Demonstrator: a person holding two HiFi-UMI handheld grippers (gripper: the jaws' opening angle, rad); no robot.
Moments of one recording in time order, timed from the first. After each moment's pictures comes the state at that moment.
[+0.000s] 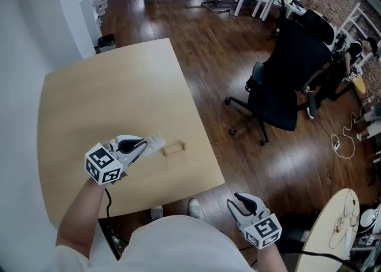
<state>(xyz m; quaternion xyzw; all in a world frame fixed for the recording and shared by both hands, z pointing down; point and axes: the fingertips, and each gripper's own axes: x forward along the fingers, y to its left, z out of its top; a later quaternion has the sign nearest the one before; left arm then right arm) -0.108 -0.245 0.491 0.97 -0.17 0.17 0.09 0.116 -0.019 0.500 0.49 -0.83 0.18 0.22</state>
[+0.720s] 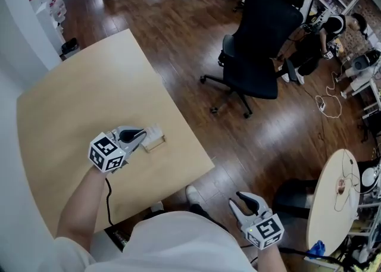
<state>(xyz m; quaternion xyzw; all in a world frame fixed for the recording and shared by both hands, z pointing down) -0.024 -0.275 0.554 0.97 -0.06 0.22 0.09 0.134 0.033 0.505 0.58 -0.75 0.23 0.21</state>
